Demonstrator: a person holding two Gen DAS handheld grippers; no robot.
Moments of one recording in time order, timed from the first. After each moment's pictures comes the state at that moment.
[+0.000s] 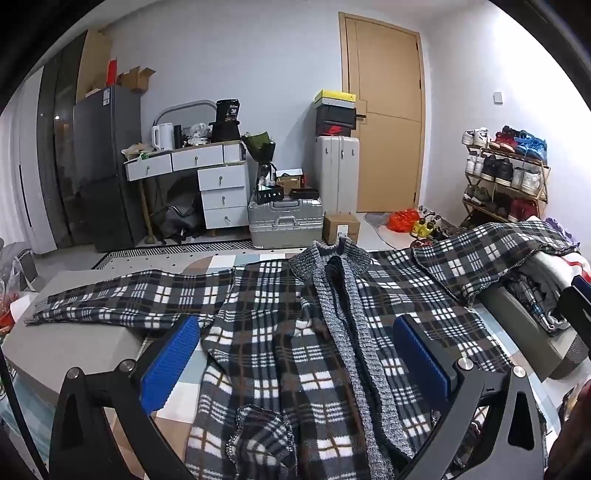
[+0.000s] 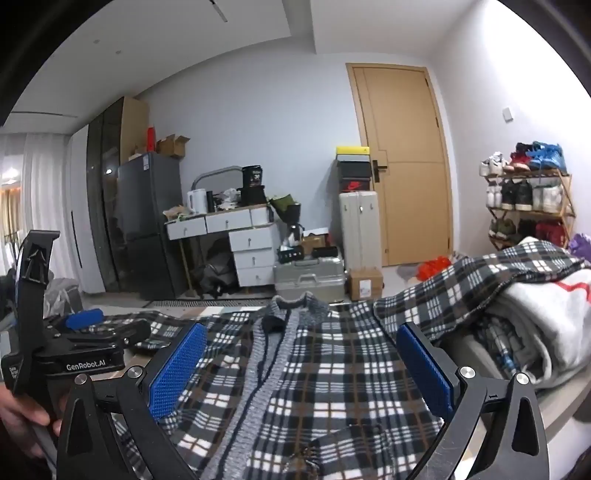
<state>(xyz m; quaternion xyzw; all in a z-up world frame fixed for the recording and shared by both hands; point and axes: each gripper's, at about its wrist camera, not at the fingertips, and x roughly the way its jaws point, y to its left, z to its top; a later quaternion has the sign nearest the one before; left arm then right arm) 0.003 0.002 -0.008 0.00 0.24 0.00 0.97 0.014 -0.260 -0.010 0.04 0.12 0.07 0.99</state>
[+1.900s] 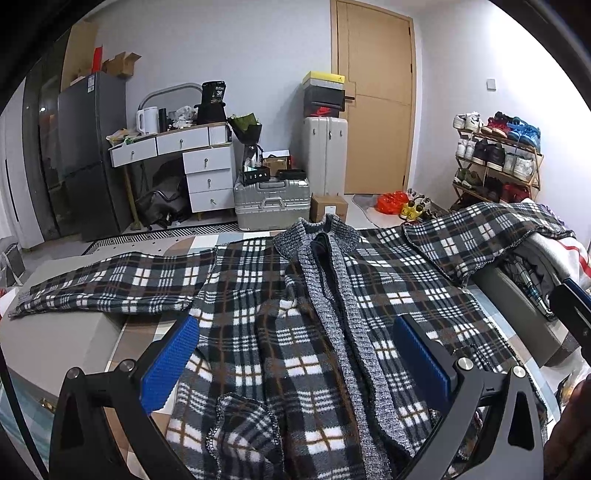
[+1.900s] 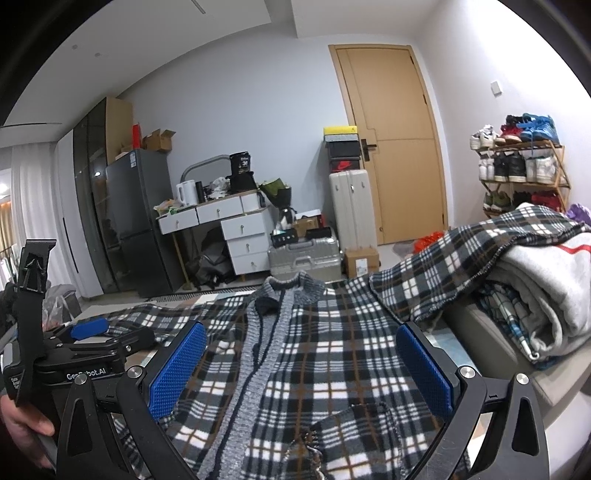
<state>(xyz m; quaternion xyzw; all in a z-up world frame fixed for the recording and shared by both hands) 0.012 -0.004 -0.026 0.00 0.28 -0.03 0.96 0.021 -0.263 -0.035 0.06 0.15 0.06 0.98</state>
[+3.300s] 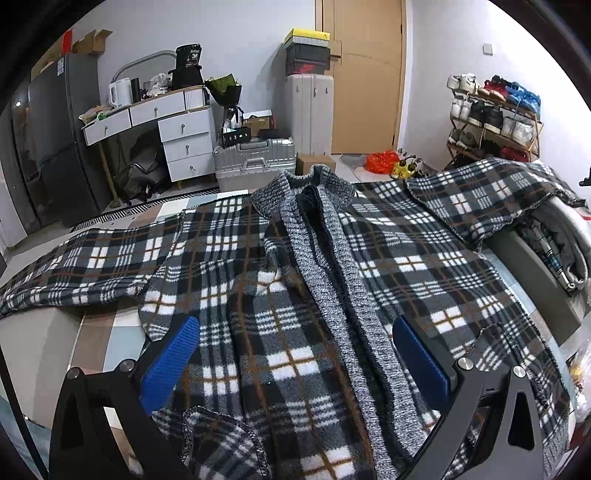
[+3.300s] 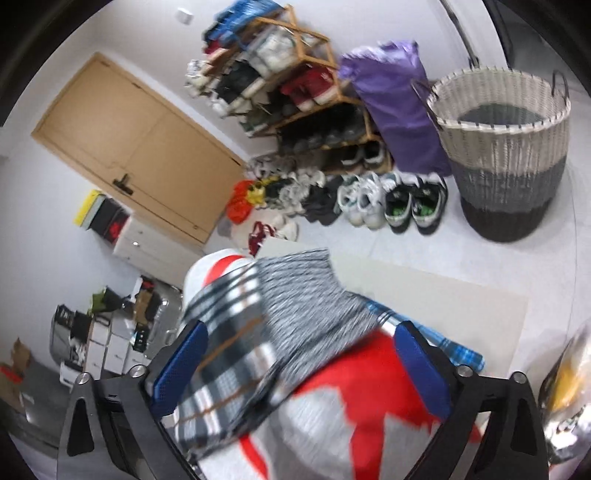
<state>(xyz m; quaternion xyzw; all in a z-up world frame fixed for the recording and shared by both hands) 0.053 -0.002 -0.065 0.03 0.35 -0.06 0.93 0.140 -0.736 -0.009 0.45 0.28 -0.23 0.82</state>
